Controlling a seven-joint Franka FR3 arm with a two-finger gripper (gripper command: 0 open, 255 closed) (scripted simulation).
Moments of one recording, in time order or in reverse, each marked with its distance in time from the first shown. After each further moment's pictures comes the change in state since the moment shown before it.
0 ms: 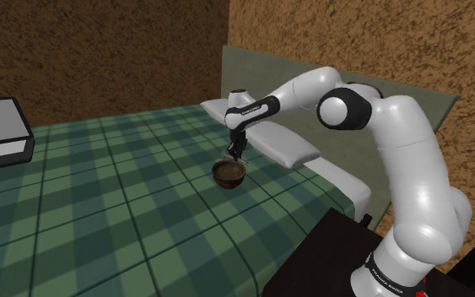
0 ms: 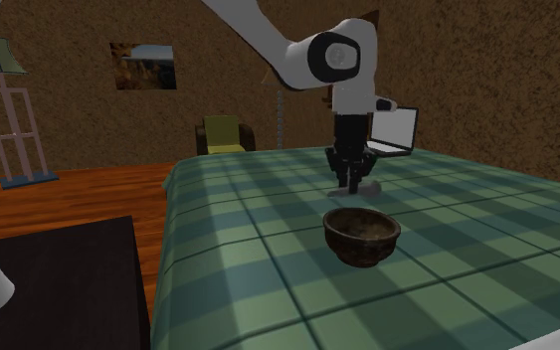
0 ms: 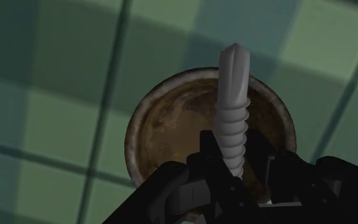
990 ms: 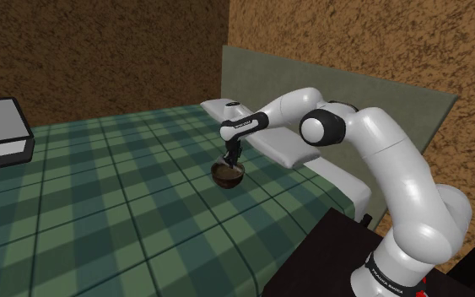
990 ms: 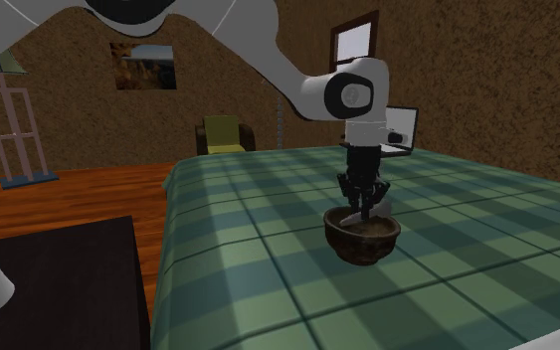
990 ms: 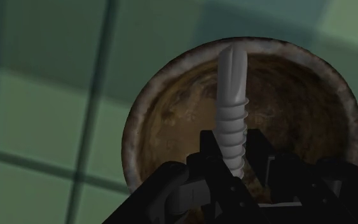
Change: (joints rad) arm -0.001 0.235 -0.005 0.229 -0.001 0.007 -0.008
